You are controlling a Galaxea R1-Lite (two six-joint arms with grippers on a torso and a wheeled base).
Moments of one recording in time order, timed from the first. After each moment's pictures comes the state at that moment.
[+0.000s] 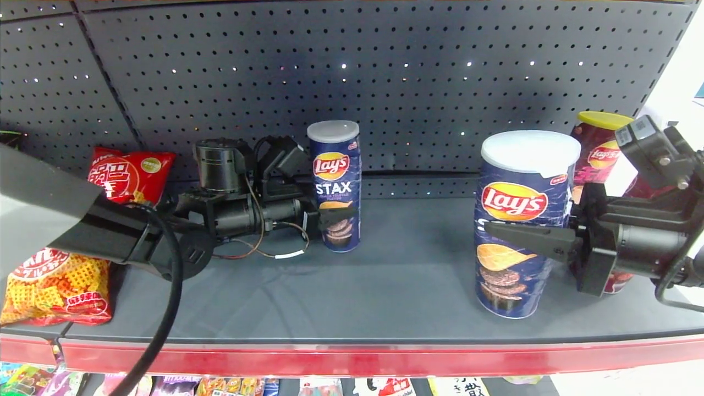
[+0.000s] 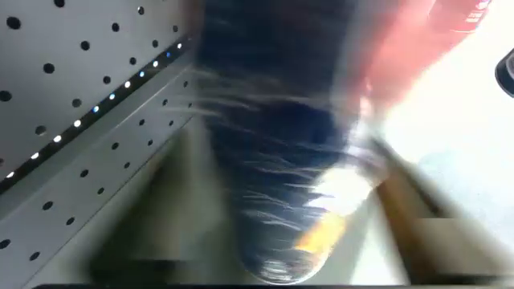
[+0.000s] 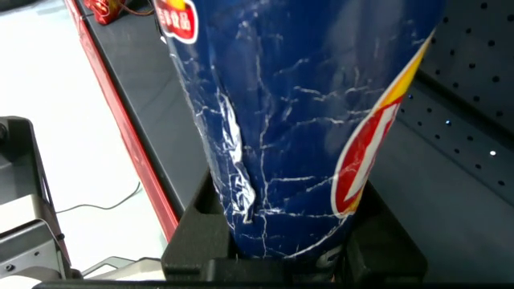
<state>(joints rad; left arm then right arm) -0.40 1.99 -1.05 -0.77 -0.63 0.17 0.40 1.35 -0.72 -0.42 0.55 -0.24</state>
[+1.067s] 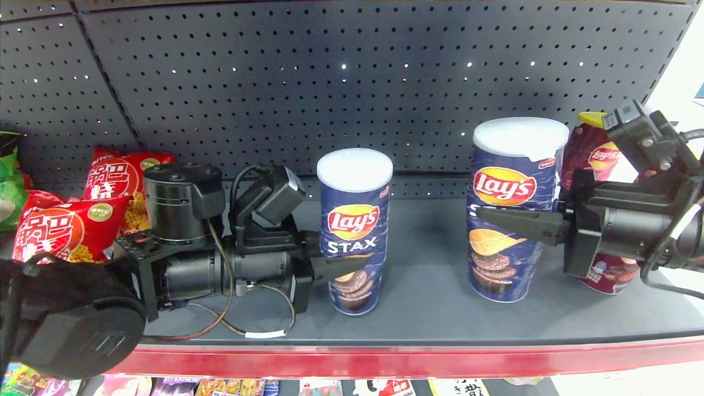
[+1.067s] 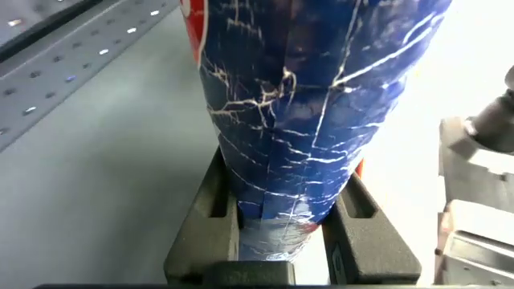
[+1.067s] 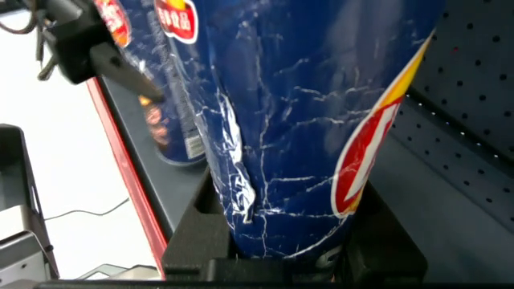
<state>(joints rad) -0.57 1.71 -0.72 -0.77 -0.63 0.16 0.40 1.39 -0.78 -0.42 0.55 -0.25</state>
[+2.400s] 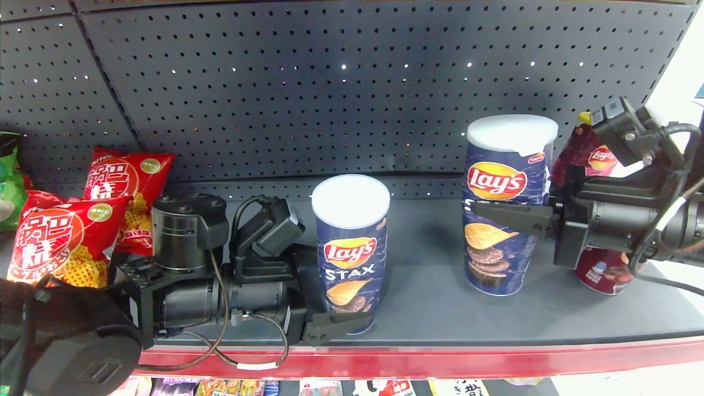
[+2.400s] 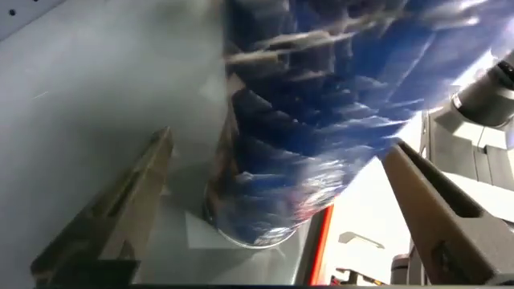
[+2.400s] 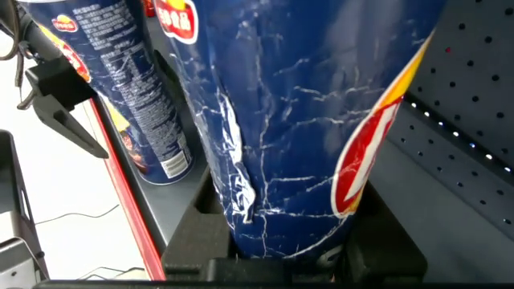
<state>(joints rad) -0.57 1.72 -0.61 -0.80 -0.63 0.15 0.40 1.42 -0.81 -0.42 0.53 -0.25</state>
